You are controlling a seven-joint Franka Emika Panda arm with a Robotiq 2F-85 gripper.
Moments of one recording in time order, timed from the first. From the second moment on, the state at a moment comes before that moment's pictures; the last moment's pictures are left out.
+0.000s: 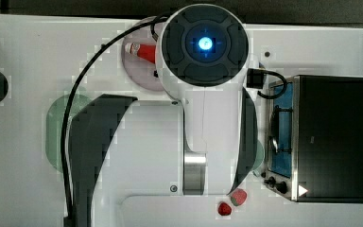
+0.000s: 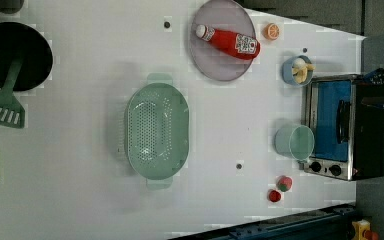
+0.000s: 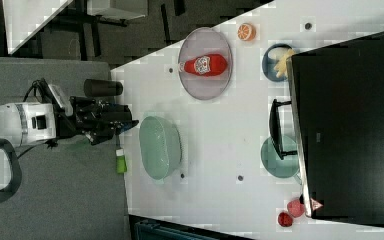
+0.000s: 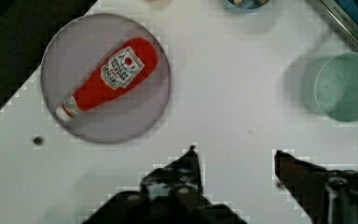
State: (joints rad) arm 0.01 -0.03 0.00 -1.80 0.00 0.19 0.05
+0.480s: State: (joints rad) arm 0.02 -0.49 0.04 -2.08 0.00 0.04 0.07
